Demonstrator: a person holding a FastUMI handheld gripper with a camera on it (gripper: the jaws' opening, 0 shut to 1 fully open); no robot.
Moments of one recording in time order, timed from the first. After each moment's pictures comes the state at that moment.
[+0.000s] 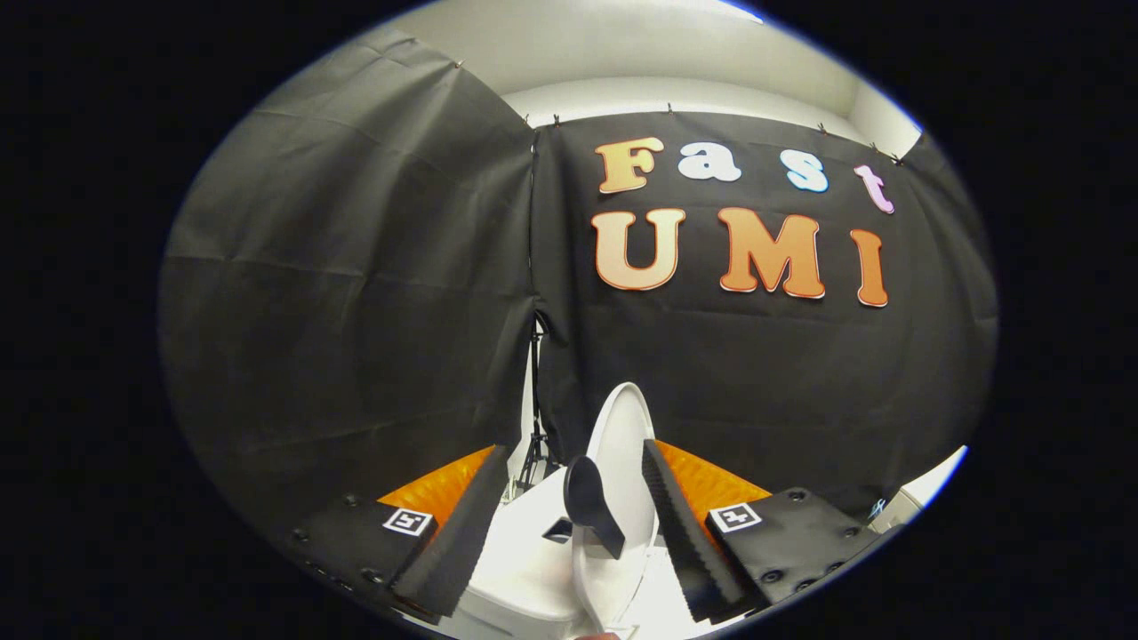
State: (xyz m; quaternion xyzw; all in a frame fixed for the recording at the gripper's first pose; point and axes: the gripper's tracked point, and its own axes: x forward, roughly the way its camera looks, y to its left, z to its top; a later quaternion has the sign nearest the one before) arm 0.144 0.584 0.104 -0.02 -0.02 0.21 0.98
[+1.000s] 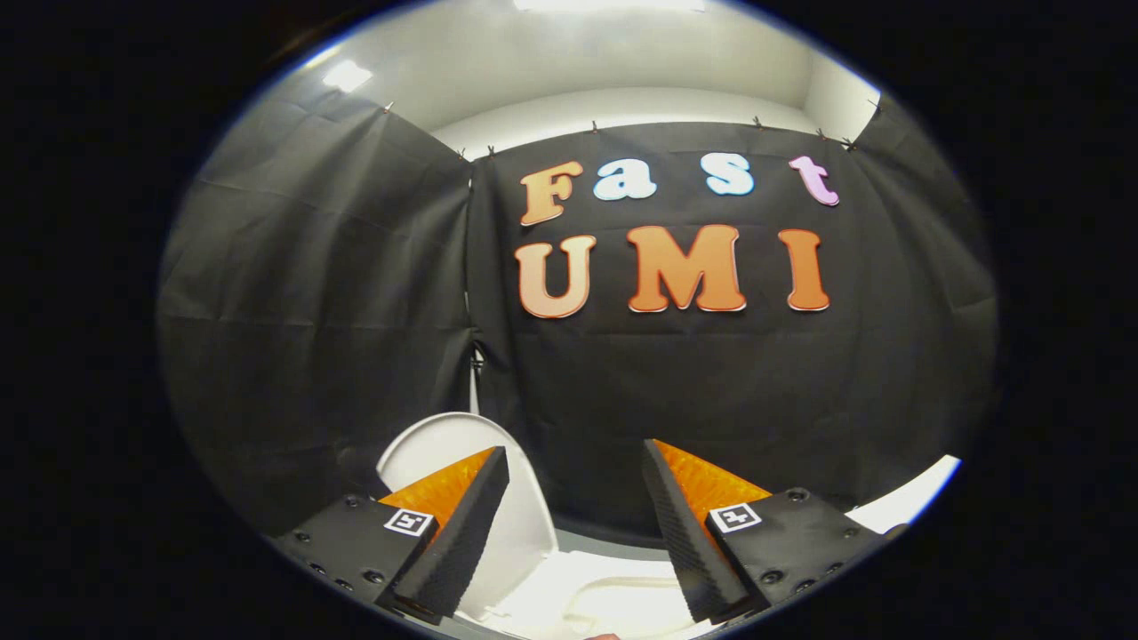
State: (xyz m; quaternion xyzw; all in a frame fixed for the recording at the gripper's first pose) arm 0.173 0.287 0.153 0.01 -0.04 0.17 0.98
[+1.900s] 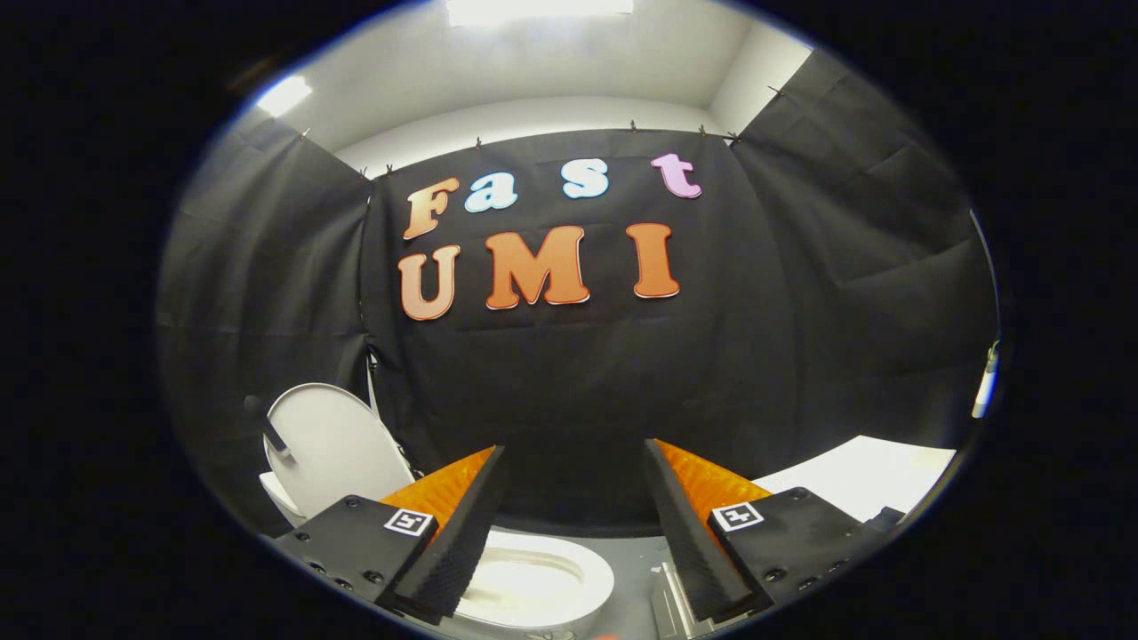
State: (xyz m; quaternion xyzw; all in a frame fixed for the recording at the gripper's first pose) arm 0.114 0.012 0.082 0.06 -0.05 0.04 1.00
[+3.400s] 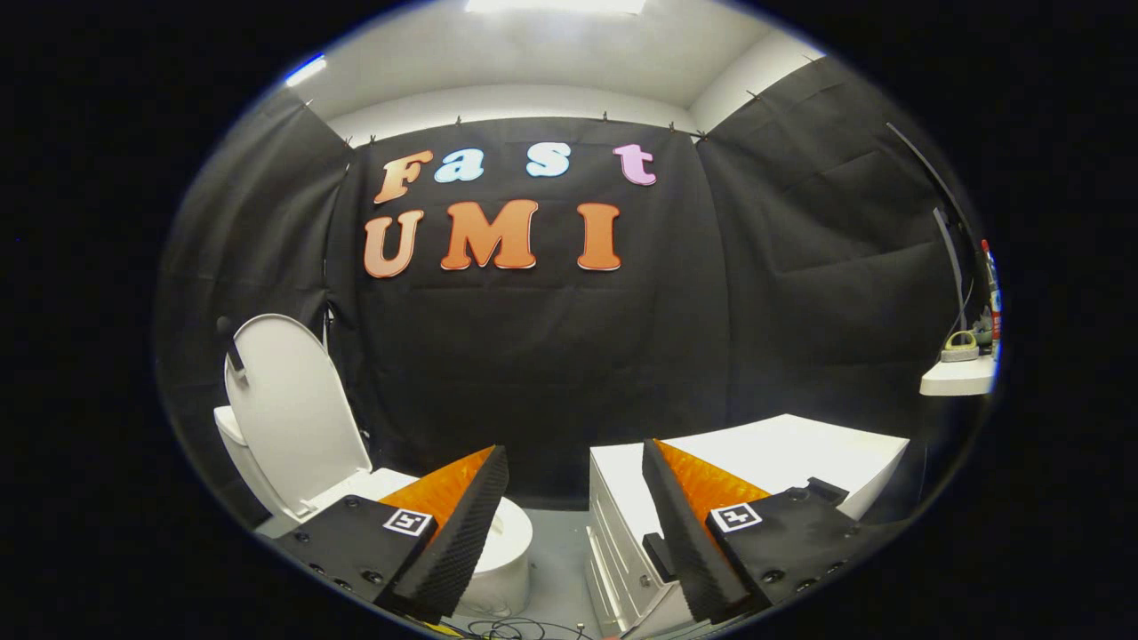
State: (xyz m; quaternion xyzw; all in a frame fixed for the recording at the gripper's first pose) arm 0.045 -0.048 -0.022 0.02 0.00 -0.02 1.00
